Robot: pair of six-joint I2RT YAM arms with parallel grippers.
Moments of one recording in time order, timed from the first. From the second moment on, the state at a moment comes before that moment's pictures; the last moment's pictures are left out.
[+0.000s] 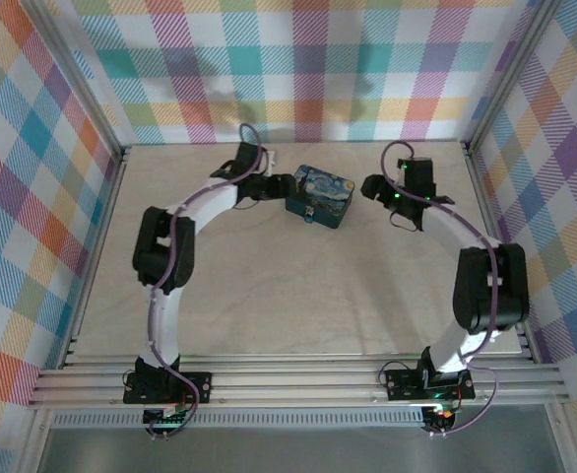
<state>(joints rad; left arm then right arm) -0.41 2.19 1.77 -0.39 0.33 -0.40 0.14 1.69 1.15 -0.19 -0.26 0.54</state>
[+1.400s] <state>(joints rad) -0.45 1.93 1.45 -0.58 0.19 -0.44 0.36 2.07 2.01 -0.75 -0.19 0.38</state>
